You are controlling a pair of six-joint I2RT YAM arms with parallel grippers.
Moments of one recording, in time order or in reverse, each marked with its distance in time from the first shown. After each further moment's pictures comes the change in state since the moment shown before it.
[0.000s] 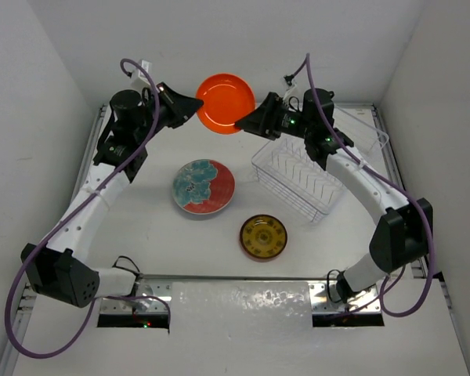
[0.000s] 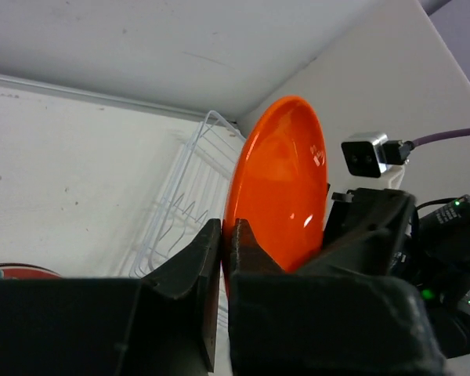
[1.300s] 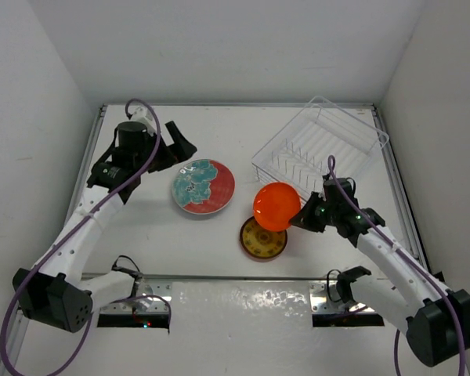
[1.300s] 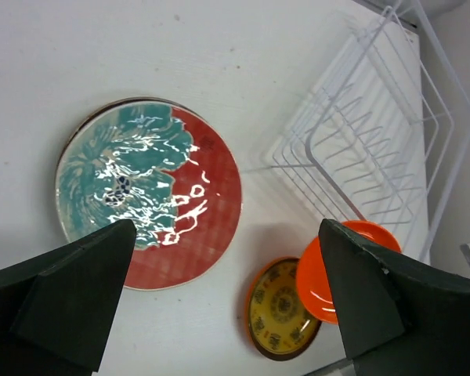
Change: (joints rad) left arm 0.021 -0.157 -0.201 -0.412 -0.136 0.174; right arm -0.018 -0.645 -0.778 -0.548 0.392 -0.014
